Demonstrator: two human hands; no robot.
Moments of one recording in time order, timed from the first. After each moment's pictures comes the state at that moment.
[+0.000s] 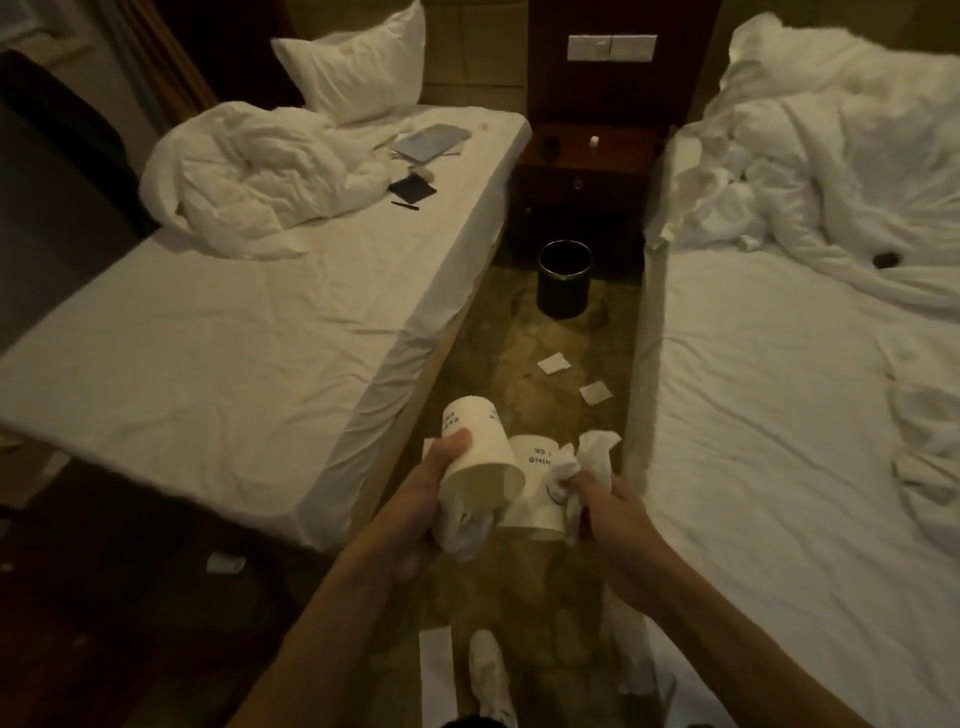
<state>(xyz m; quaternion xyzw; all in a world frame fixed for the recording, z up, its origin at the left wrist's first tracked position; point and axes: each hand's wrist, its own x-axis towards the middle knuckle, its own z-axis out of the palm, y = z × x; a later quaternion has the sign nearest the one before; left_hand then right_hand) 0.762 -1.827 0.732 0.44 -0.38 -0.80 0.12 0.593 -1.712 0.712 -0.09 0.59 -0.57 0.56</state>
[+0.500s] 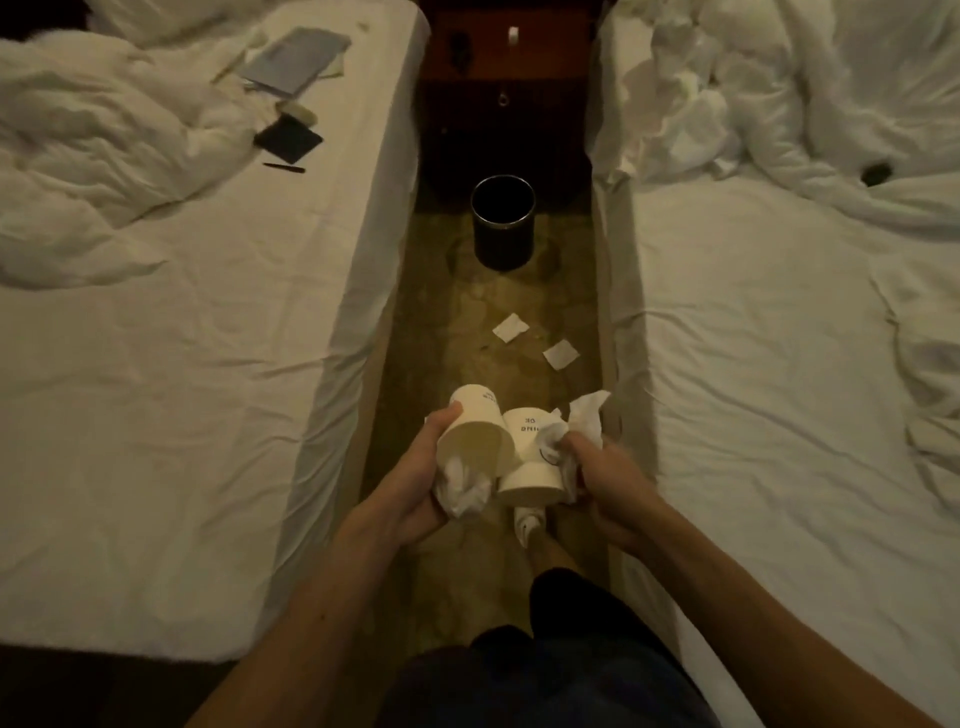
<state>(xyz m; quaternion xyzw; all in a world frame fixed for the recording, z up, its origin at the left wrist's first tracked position) 0.615 -2.069 0.638 0.46 -0.28 -0.84 -0.02 0.468 -1.924 0.643 0.04 0.66 -0.54 0.53</state>
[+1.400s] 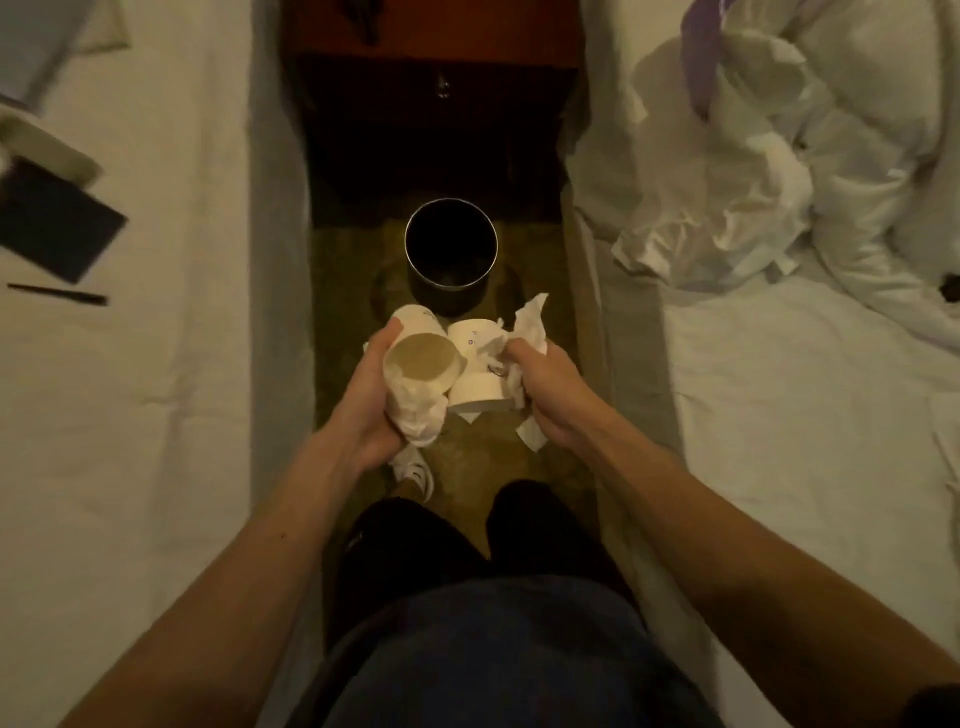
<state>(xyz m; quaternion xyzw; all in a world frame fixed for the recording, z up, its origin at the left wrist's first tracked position) 0.221 -2.580 0.508 0.46 -0.18 -0.87 -0.06 0.095 -2.447 0.543 0.10 0.70 -0.50 0.50</state>
